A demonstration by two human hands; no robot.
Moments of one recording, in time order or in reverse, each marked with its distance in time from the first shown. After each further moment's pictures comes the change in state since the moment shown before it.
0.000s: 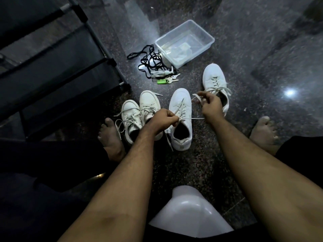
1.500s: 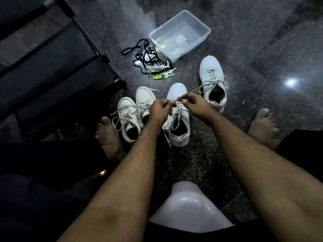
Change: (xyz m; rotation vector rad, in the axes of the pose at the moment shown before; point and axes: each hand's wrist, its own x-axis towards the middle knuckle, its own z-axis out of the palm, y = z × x) left_hand 0.024 -0.007 0.020 -0.338 0.242 0.039; right_hand -0.007 0.000 0.009 -0.147 -0.430 -0.157
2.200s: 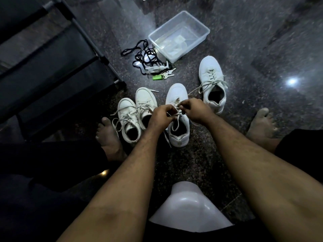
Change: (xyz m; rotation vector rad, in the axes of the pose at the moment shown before) left_hand -0.008 -0.006 0.000 0.422 -0.116 0.154; right_hand -0.004 -0.002 0.001 -0.493 -0.048 0.011
